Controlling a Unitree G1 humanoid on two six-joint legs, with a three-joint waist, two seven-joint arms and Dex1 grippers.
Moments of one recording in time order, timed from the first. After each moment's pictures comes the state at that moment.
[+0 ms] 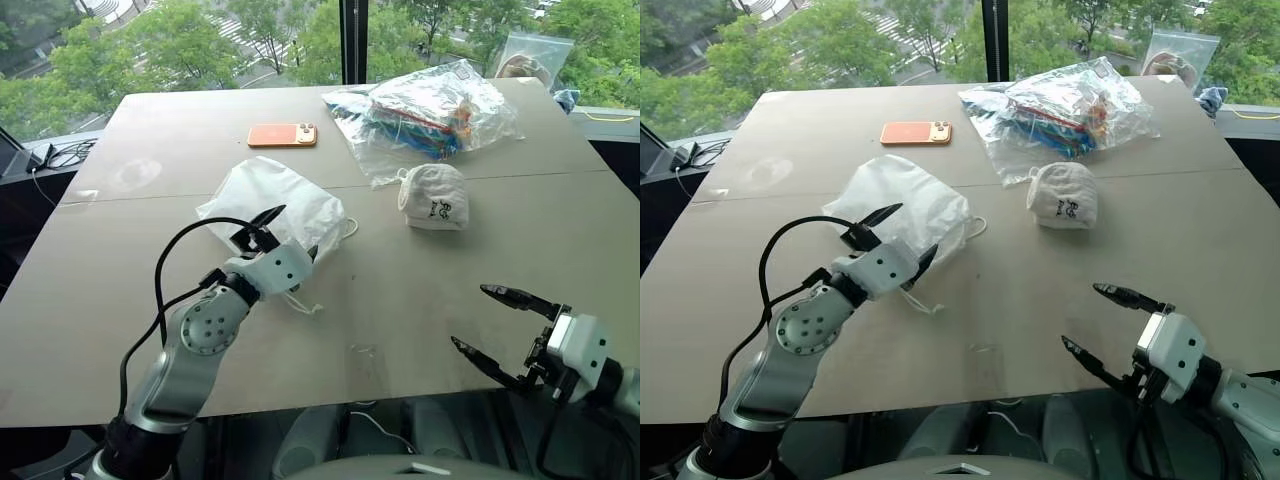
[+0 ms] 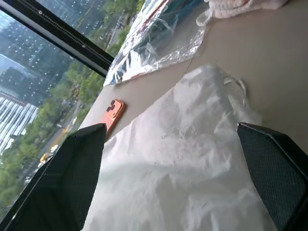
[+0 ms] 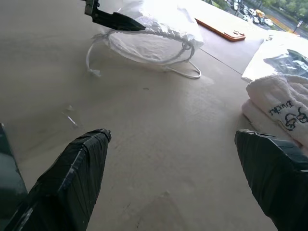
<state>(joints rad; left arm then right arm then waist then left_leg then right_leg) -0.06 0.60 -0.17 -0.51 0.40 0.24 -0.34 0.51 -0.62 -0.26 -0.71 0.37 0.06 0.85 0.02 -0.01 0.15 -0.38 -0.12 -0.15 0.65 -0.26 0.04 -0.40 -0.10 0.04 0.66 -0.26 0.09</state>
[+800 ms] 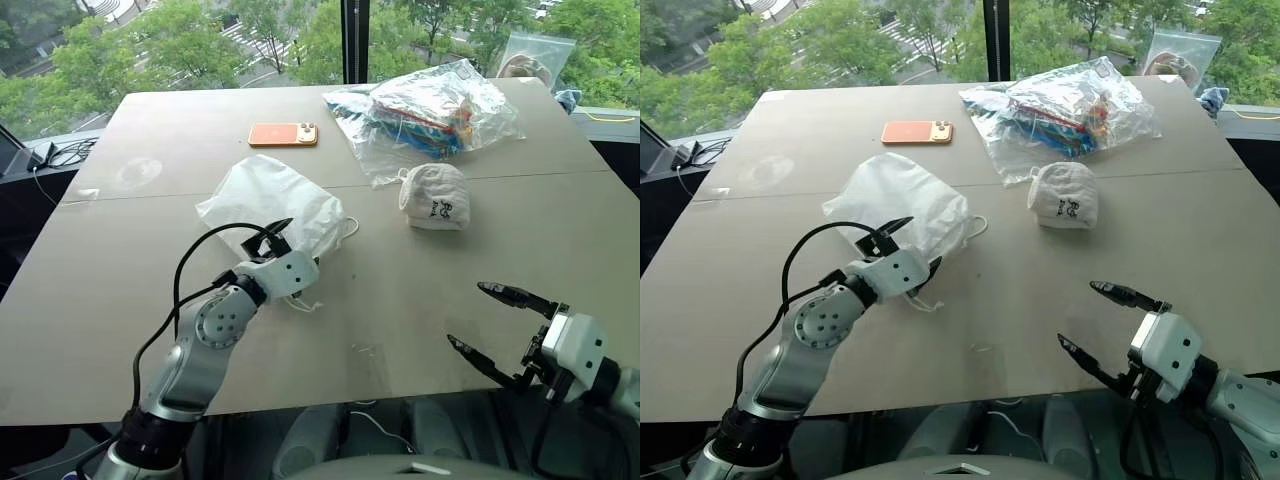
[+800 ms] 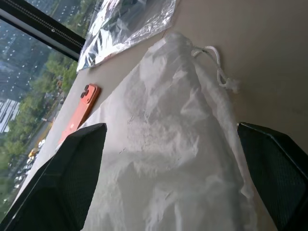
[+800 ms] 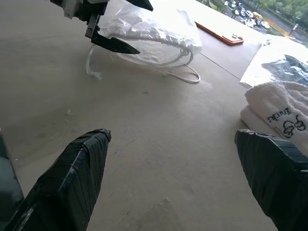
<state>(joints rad) -0.08 0.56 -0.19 -0.40 0.48 0.20 -0.38 0.51 -0.62 -0.25 -0.77 0.35 0.09 0.80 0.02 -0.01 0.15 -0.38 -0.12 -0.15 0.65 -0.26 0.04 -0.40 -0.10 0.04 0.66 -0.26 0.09</state>
